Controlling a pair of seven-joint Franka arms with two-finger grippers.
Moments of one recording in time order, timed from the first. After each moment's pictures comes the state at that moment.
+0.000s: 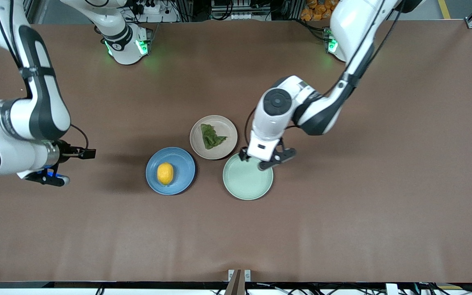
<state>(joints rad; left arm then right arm) -0.40 0.59 -0.30 -1.53 0.17 2.18 -1.18 -0.07 0.35 0.05 -1.77 -0.03 1.80 0.20</state>
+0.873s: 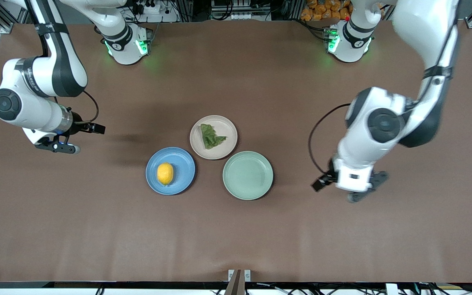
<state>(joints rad) -0.08 0.48 -0.30 -1.48 0.18 2.02 -1.04 -0.05 0.07 0.07 -2.14 -0.03 1.97 0.20</state>
